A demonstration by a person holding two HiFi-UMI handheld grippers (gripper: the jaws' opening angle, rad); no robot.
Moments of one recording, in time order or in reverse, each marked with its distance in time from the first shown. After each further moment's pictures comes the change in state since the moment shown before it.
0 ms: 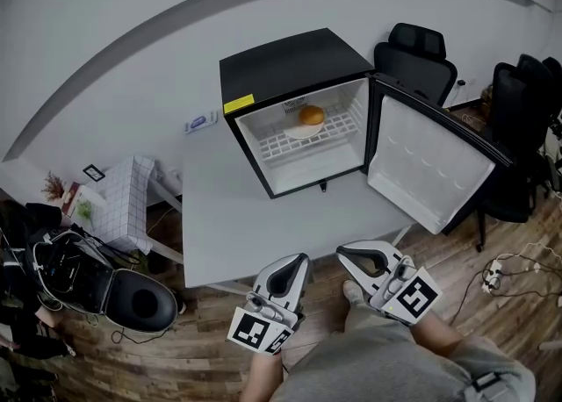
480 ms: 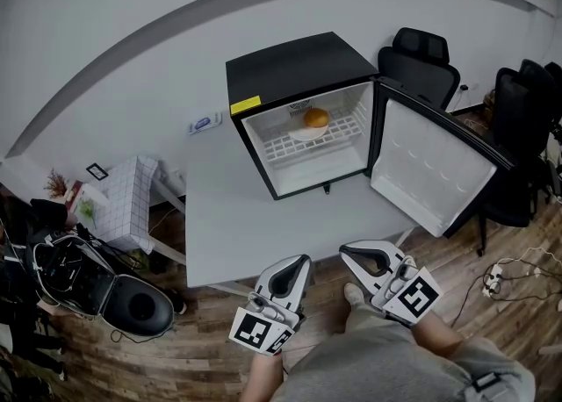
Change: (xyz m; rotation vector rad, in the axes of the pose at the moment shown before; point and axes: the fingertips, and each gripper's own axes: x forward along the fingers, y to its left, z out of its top) left arm -0.006 0.002 0.002 0.010 0.005 0.004; right arm 0.004 0.000 0.003 -0.013 0.003 -0.007
